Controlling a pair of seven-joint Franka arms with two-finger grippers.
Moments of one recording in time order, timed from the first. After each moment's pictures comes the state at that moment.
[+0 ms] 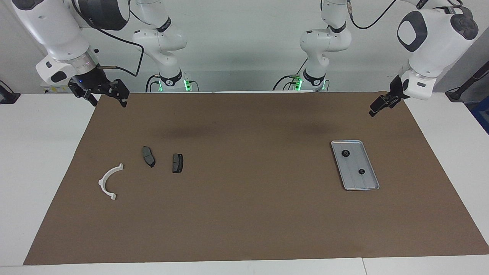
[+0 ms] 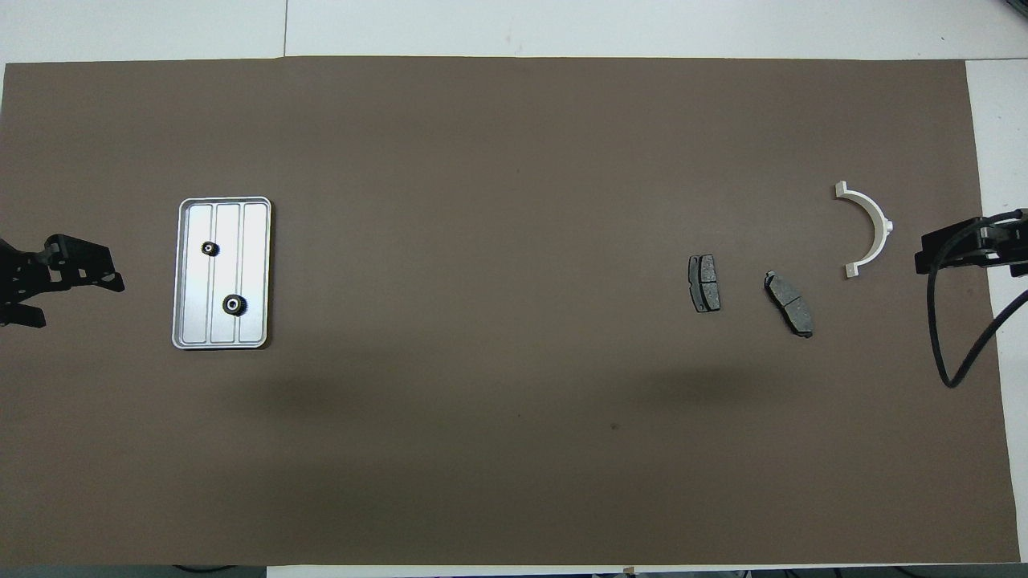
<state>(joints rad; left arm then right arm) -0.03 -0.07 0.08 -1.82 -0.03 1.66 -0.29 0.11 -0.02 -0.18 -1.62 -0.02 1.53 0.00</state>
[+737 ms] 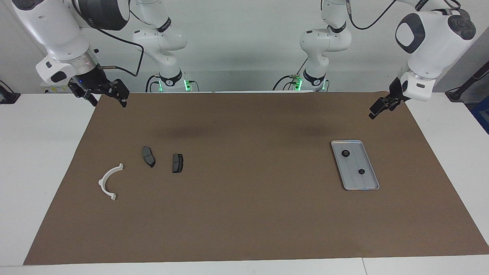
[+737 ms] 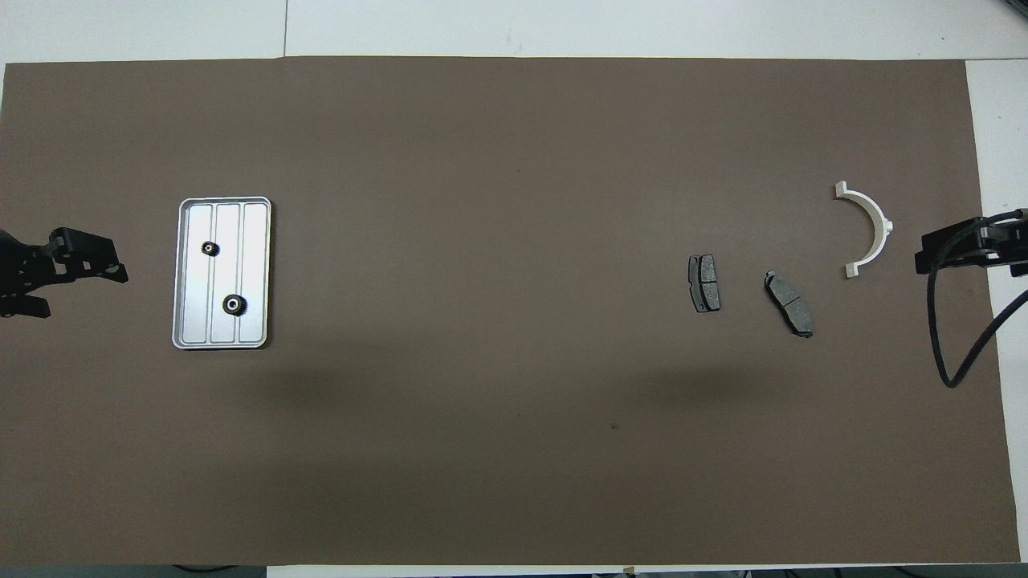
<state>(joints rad) -0.03 -0.07 0.08 -1.83 -0.03 1.71 -0.29 0.11 -0.02 -0.18 -1.62 -0.02 1.53 0.00</state>
